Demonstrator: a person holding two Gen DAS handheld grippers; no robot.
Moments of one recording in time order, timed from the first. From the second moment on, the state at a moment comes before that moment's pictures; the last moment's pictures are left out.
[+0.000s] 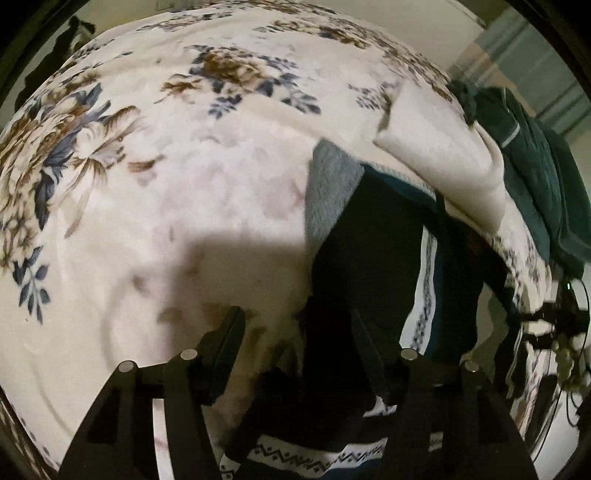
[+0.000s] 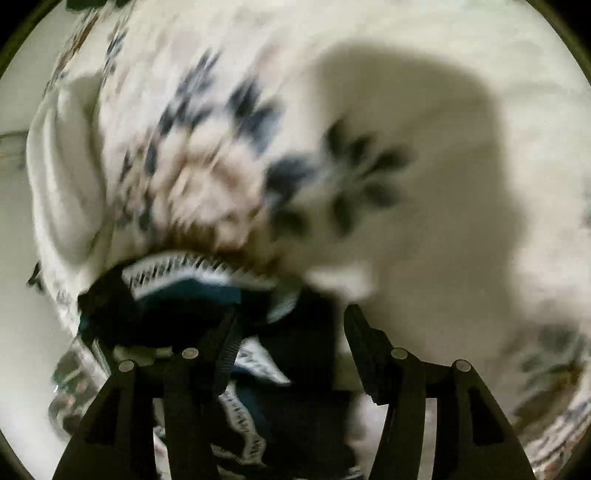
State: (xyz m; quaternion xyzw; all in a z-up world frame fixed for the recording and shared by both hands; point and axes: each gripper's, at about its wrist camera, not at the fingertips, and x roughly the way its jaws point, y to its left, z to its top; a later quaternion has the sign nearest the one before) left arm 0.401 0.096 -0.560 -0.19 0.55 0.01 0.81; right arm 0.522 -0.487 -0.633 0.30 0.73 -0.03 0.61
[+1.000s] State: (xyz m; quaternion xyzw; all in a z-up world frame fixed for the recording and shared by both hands) left arm 0.157 -0.154 -0.524 -0.11 0.64 -0.02 0.76; right arm 0.398 -0.614 -0.542 0.25 0.73 0.08 0.63
